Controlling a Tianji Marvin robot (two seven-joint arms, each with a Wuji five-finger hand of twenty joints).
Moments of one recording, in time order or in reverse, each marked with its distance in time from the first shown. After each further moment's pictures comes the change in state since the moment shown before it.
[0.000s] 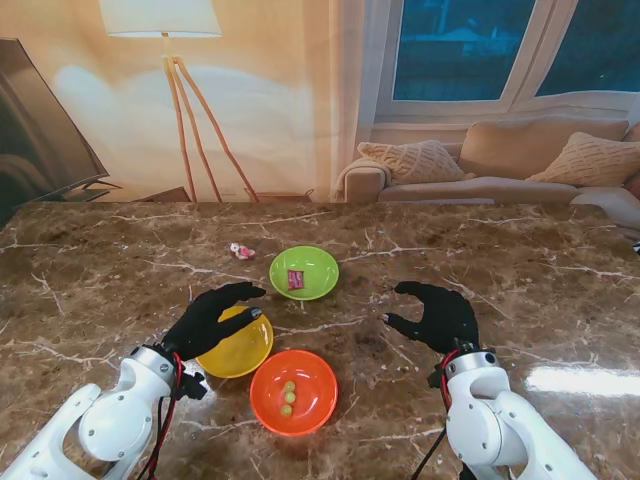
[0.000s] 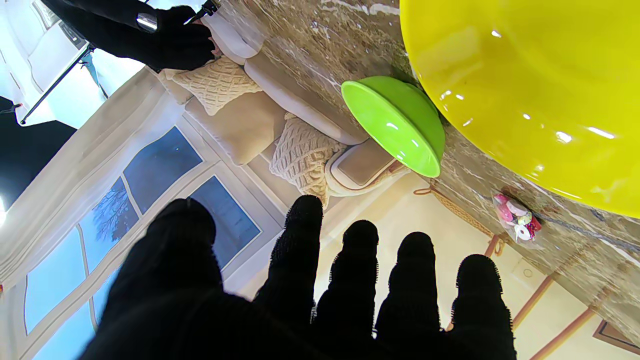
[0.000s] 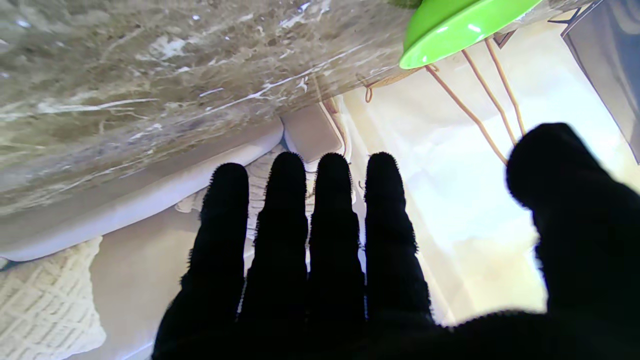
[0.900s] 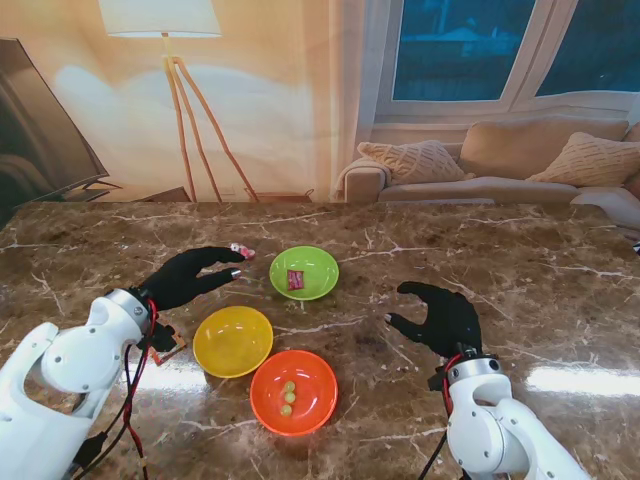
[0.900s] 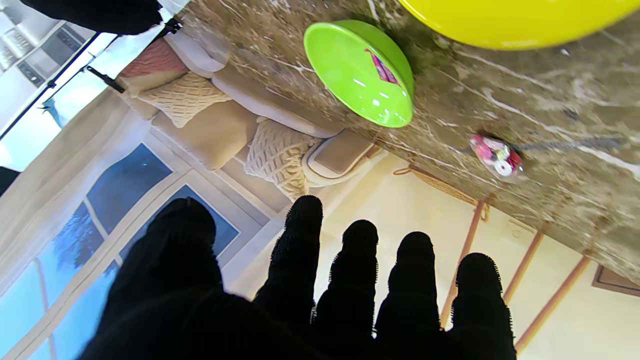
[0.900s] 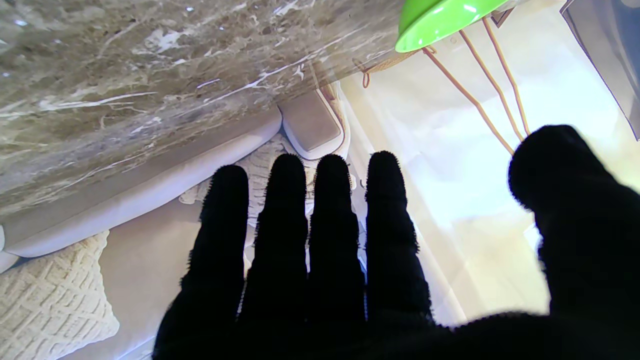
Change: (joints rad) left arm -0.145 0.036 -0.115 -0.051 0.006 0.126 -0.301; right arm -0.025 -0.014 0.013 -0.002 0.017 -0.025 -0.056; left_hand 0.000 0.000 0.000 0.000 -0.005 0.000 0.000 0.000 0.000 0.000 0.000 0.000 0.000 -0.004 0.000 0.000 0.008 0.000 0.000 0.000; right_hand -0.012 0.003 0.009 0.000 0.000 -0.009 0.000 -0.005 -0.009 0.005 -0.001 -0.015 -0.010 -0.001 -0.001 -0.021 -0.012 0.000 -0.002 -0.038
